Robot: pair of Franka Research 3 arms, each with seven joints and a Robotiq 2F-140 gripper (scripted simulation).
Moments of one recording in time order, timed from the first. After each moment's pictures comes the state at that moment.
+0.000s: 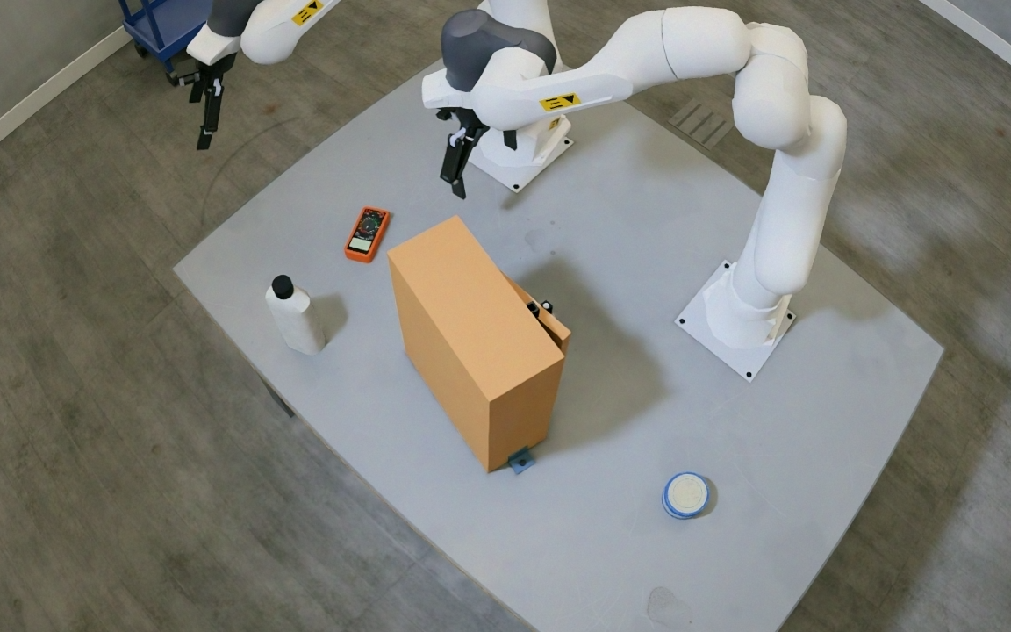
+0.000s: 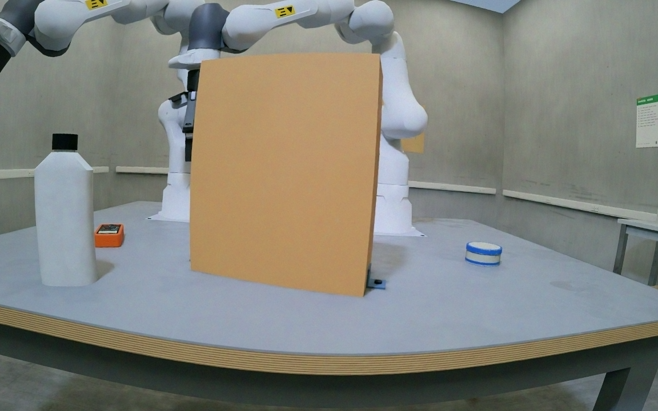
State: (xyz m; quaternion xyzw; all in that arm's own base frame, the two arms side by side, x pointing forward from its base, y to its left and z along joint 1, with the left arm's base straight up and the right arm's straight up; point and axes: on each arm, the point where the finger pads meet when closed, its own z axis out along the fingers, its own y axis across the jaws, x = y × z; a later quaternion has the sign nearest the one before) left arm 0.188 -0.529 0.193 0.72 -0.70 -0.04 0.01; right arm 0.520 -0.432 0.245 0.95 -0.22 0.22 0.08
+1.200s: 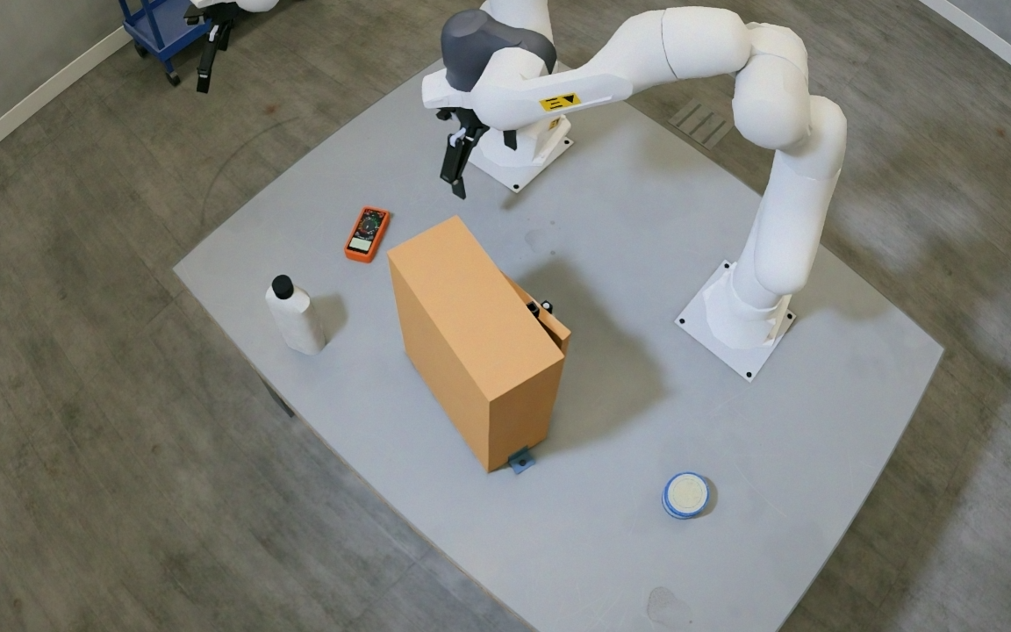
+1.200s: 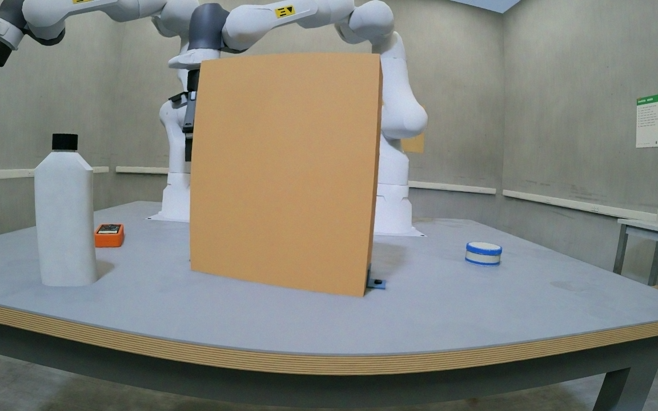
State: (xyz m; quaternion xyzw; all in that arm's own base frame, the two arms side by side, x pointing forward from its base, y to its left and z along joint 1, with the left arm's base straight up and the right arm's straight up) left arm 0.188 -0.529 0.193 0.72 -0.70 -0.04 0.01; right arm 0.414 -0.520 0.278 0.89 -0.42 0.17 0.05
